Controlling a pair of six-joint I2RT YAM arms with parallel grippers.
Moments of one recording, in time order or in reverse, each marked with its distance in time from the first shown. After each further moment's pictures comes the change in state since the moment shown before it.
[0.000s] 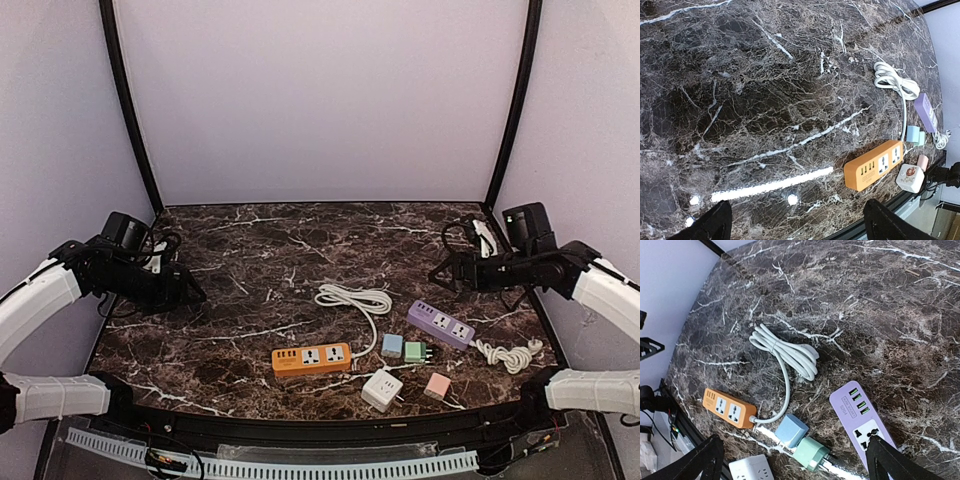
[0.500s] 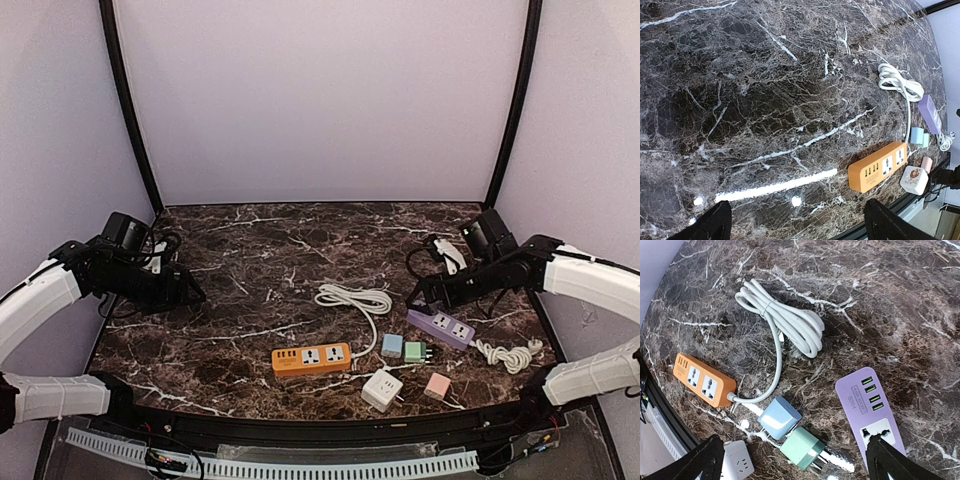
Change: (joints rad) left arm -0.013 -0.003 0.000 0.000 -0.032 -0.004; right arm 0.180 0.195 0.045 -0.031 0.127 -0.092
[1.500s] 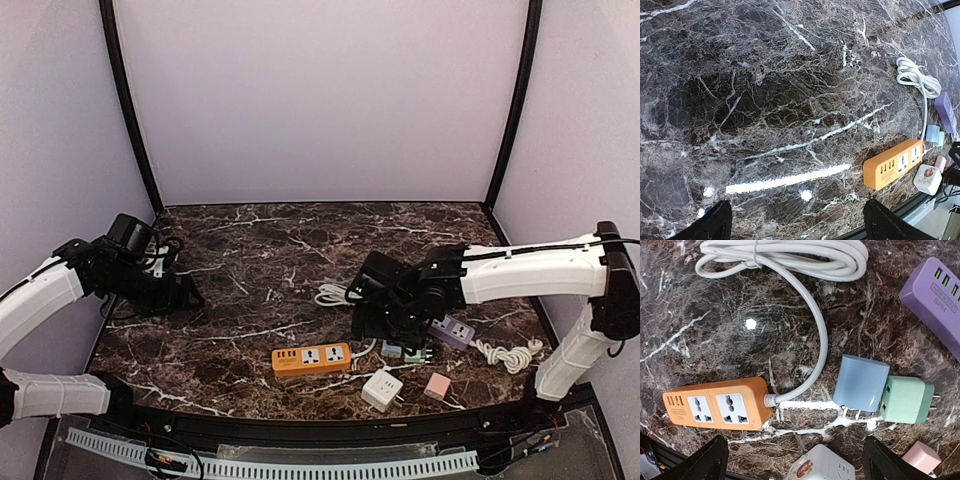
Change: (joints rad) left arm -0.027 0.031 0.011 -0.045 -0.070 -0.006; right arm 0.546 0.435 0.314 -0.184 0.434 0.904
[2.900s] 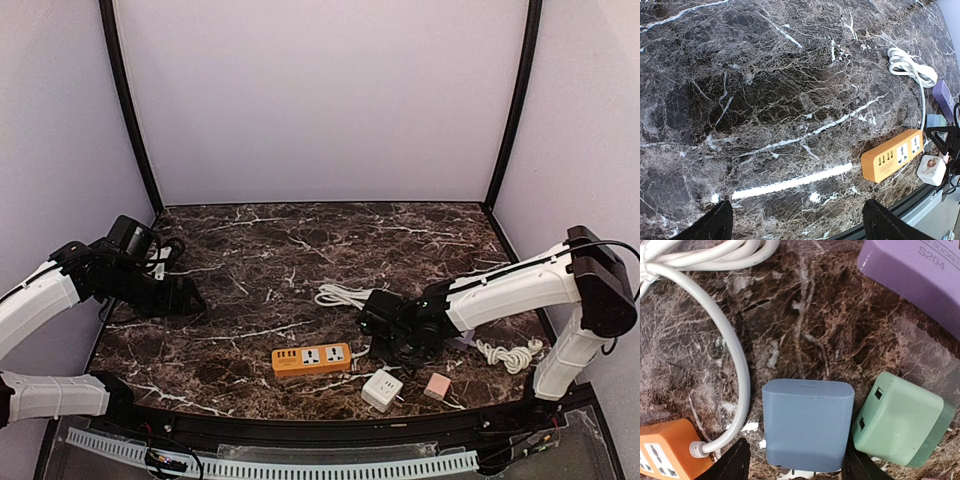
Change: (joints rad) left arm -0.082 -0.049 0.000 -0.015 -0.051 -0.001; right arm 0.004 0.092 -0.218 0.213 0.098 0.166
